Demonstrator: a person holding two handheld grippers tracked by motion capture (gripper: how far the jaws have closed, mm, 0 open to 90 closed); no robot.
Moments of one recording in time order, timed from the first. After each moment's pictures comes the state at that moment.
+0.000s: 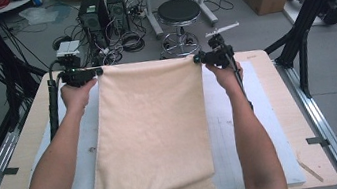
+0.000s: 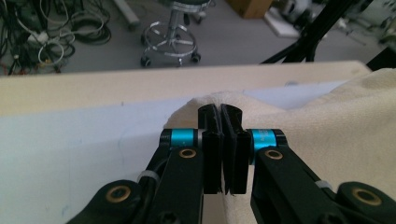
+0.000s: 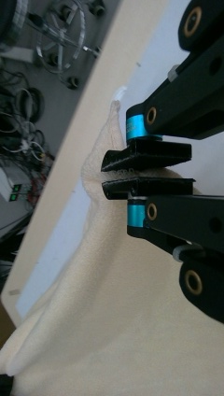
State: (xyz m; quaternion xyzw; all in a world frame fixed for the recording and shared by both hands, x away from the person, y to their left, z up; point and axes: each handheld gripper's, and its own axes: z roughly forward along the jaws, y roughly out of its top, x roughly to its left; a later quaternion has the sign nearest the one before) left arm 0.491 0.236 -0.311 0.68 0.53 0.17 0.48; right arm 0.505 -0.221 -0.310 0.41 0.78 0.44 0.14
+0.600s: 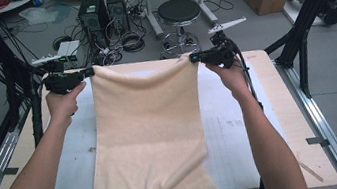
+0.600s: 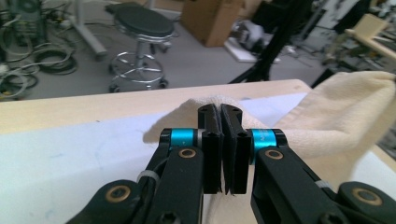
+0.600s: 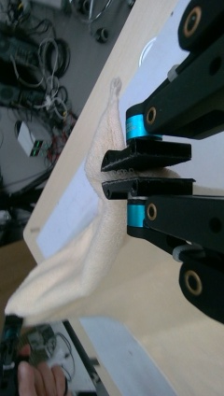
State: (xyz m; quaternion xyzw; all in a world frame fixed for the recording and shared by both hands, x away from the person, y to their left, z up) left arm 0.435 0.262 -0.306 0.67 0.47 0.15 0.55; right arm 0.466 -0.217 -0.280 0.34 0.80 0.49 0.10
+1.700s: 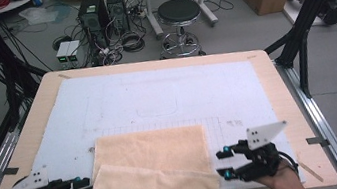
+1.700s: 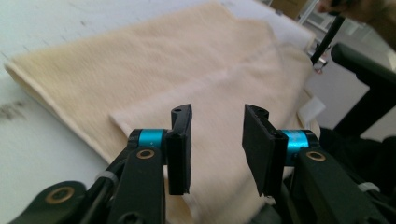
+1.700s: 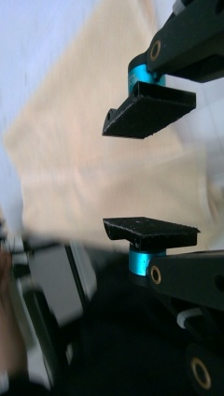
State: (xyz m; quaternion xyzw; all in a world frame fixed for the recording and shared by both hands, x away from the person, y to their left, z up) left arm 0.208 0.296 -0.398 0.78 0.31 0.02 0.54; right arm 0.233 -0.254 -0.372 0.18 0.84 0.51 -0.01
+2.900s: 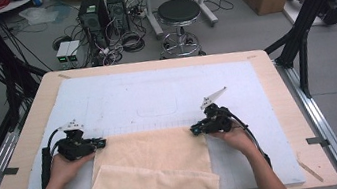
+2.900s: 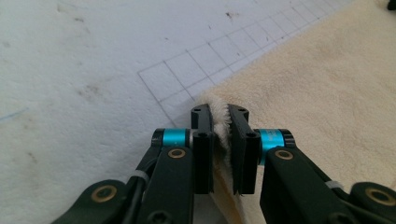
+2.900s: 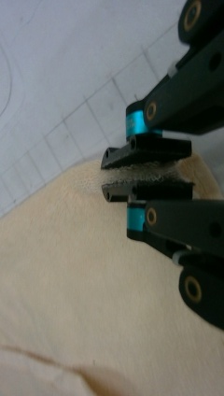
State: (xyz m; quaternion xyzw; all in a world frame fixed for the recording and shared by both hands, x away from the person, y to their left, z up) left arm 0.339 0.267 -0.436 0.80 0.43 0.07 0.42; right arm 0.378 -0.202 -0.431 0.26 0.88 0.39 -0.03
